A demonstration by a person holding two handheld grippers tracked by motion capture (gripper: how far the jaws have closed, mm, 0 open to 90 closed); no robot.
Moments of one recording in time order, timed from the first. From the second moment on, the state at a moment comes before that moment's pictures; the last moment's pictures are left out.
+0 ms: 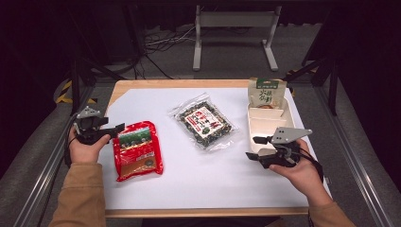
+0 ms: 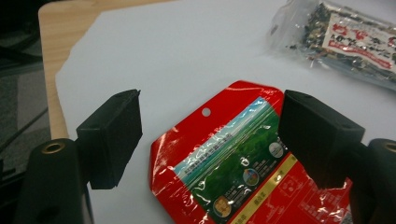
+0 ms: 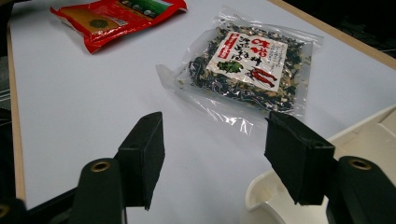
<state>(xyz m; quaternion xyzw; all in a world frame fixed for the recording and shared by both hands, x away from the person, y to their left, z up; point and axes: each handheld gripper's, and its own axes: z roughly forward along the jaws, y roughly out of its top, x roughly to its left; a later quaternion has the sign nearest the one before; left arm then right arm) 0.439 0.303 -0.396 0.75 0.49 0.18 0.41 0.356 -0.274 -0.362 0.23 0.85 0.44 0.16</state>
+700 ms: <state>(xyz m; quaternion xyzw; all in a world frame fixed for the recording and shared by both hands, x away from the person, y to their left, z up) 0.457 0.316 -0.435 0.75 0.54 0.09 0.37 0.356 -0.267 -0.369 0.22 0.86 0.44 0.15</state>
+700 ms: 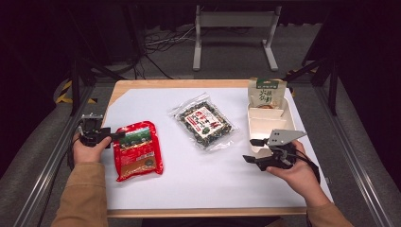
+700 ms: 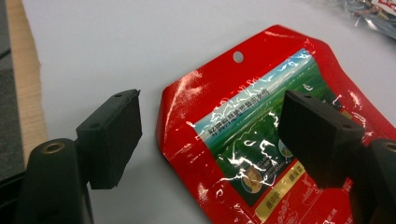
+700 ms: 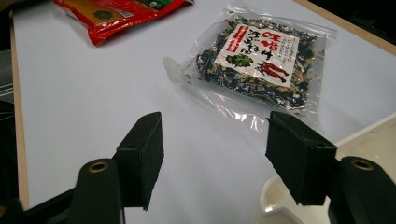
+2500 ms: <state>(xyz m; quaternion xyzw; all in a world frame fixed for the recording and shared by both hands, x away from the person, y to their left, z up) 0.457 0.265 -0.443 0.81 0.48 0.15 0.29 0.355 -0.256 -0.373 0.21 0.87 0.43 0.14</state>
